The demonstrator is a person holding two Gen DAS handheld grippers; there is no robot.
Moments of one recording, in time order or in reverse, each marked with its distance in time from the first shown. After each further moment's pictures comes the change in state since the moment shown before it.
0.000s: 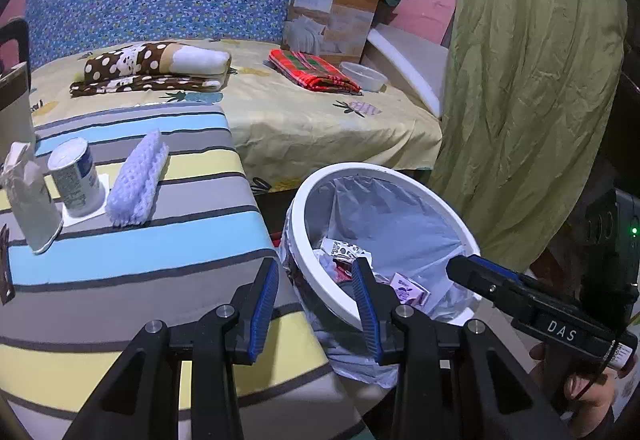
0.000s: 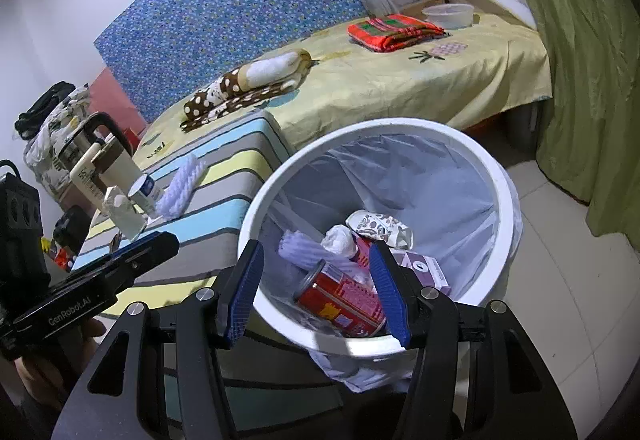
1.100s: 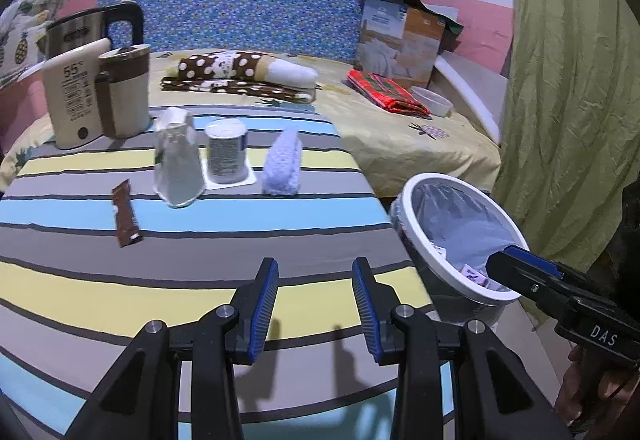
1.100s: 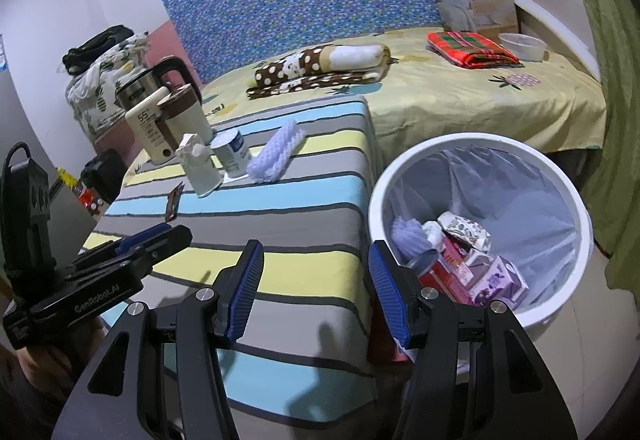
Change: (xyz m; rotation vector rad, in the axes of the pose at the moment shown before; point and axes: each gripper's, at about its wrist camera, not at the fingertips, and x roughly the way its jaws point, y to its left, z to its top) left arm -0.084 0.068 -0.038 -0.099 -0.077 0.224; right arm 0.005 0.091 -0.016 -0.203 0.032 0.093
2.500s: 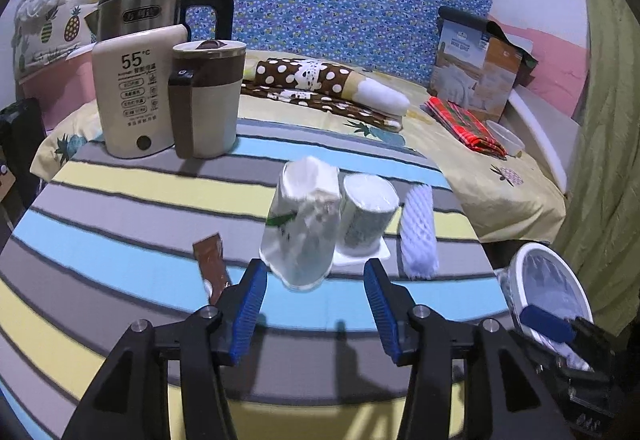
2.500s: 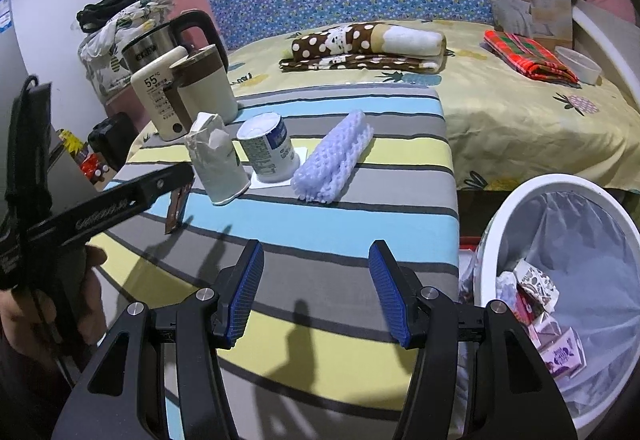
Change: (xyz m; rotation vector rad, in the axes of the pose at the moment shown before) left arm 0.050 0.101 0.062 -0.134 -0.038 0.181; right arm 0.071 0.042 0.026 -0.115 0.086 0.052
